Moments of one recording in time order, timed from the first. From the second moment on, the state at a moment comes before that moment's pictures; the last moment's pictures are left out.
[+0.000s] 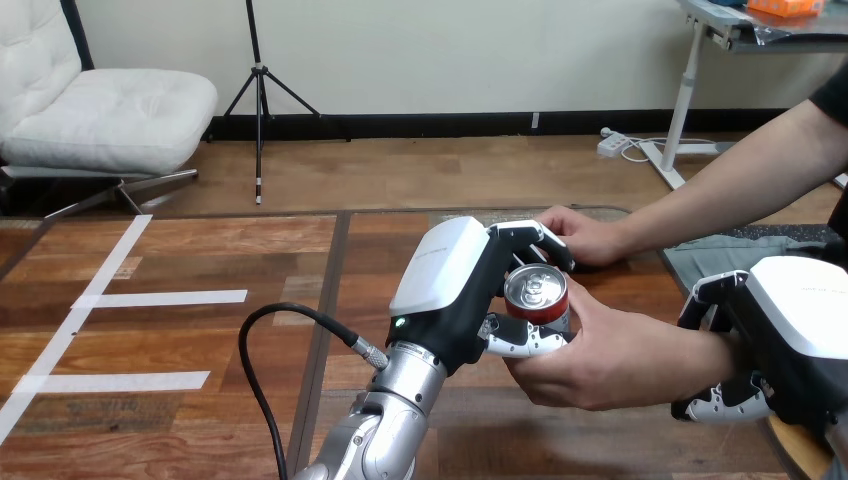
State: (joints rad) left arm -0.31 0.03 -0.43 0.43 0.66 -0.29 0.29; right arm 0.27 -0.63 -0.08 -0.39 -0.74 0.07 0.17
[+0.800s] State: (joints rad) left arm -0.31 0.03 -0.43 0.43 0.66 -0.29 0.29; right arm 0.27 -0.63 -0.08 -0.39 -0.74 0.07 0.18
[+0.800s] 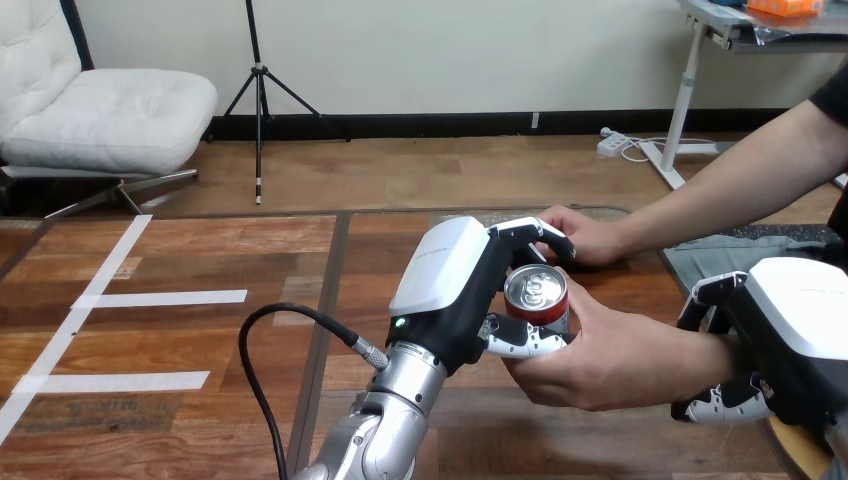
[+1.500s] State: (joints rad) left arm -0.31 0.03 -0.43 0.43 0.67 -0.29 0.29; right arm 0.27 -0.63 -0.08 -0.39 -0.74 0.07 0.18
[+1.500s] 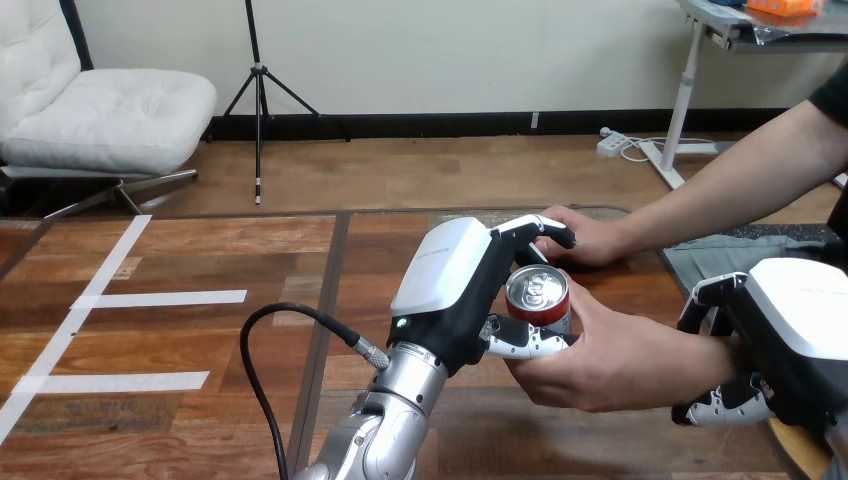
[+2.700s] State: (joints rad) left arm -0.31 0.03 -0.43 0.42 0.67 -0.26 0.25; right arm 0.27 -0.62 -0.08 -0.39 -0.74 0.09 0.19
